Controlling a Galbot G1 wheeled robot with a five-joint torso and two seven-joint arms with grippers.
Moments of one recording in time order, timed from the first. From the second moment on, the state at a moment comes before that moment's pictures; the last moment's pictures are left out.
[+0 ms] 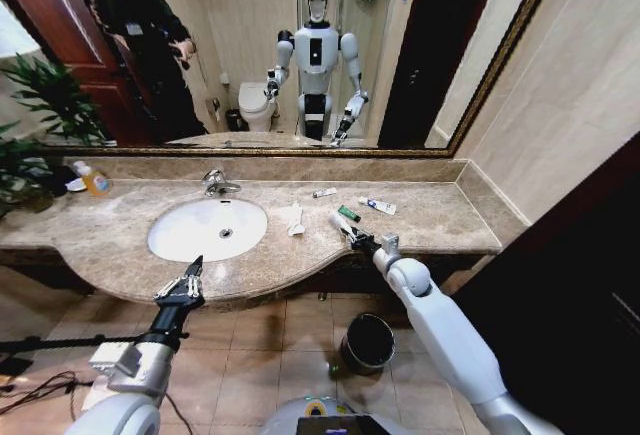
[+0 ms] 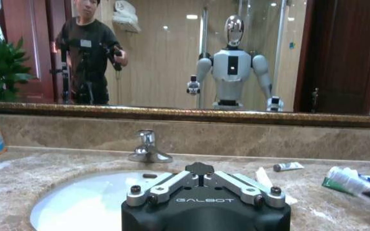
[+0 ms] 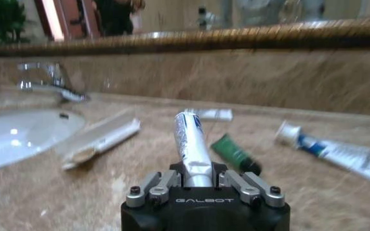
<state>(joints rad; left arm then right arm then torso) 1.83 -1.36 -0.81 -2.47 -0.37 0.17 0.05 -0.96 1.15 0.29 1.74 0.44 -0.38 -0.12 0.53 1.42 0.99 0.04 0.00</state>
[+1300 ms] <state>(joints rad) 1.83 -1.36 -0.81 -2.47 -0.37 0.17 0.05 -1.44 1.25 0.54 1.50 0.19 -0.11 -0.23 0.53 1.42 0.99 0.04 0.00</state>
